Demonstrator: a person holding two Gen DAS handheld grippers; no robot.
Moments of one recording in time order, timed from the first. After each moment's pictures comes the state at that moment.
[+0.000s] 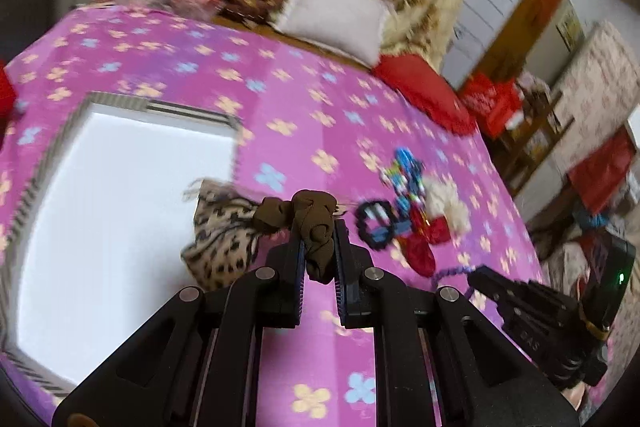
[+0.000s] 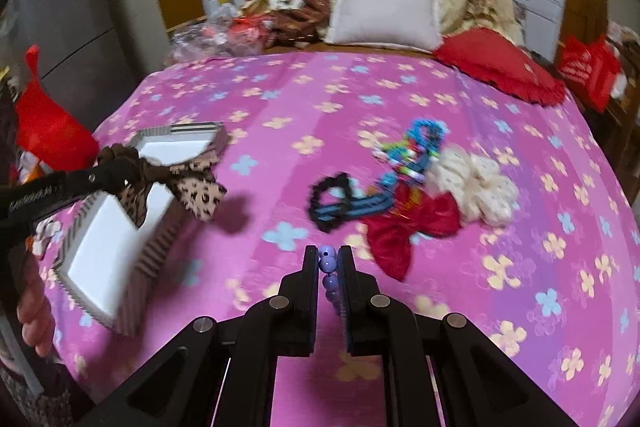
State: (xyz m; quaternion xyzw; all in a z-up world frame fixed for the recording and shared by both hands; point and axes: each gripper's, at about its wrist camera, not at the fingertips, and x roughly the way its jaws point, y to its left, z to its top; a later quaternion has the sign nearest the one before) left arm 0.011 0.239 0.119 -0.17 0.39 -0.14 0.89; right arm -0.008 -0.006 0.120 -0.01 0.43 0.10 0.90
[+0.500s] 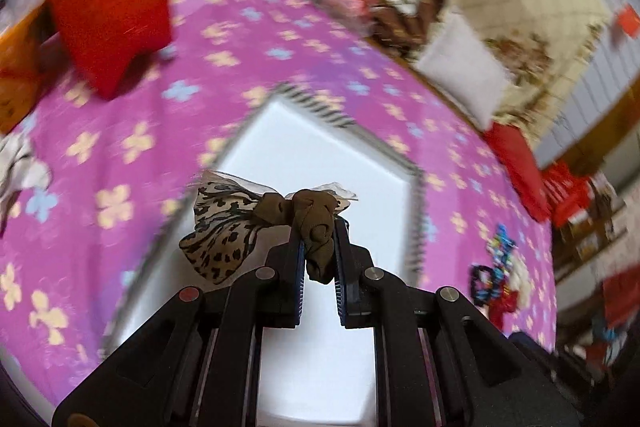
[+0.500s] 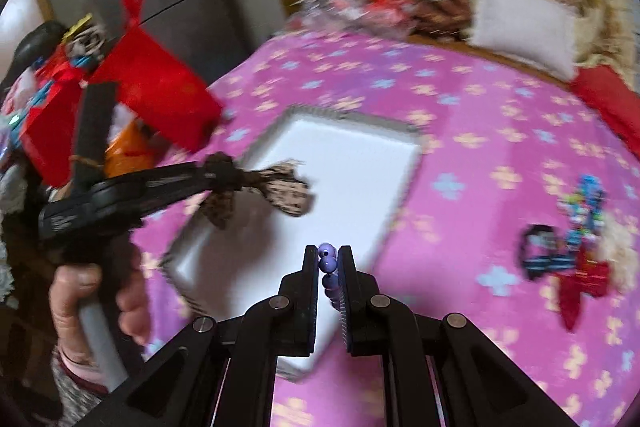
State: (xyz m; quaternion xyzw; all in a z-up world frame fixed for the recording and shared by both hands) left arm 0.004 0.398 0.091 -0.27 0.42 0.05 0.87; right arm 0.001 0.179 0.136 -0.02 0.46 0.28 0.84
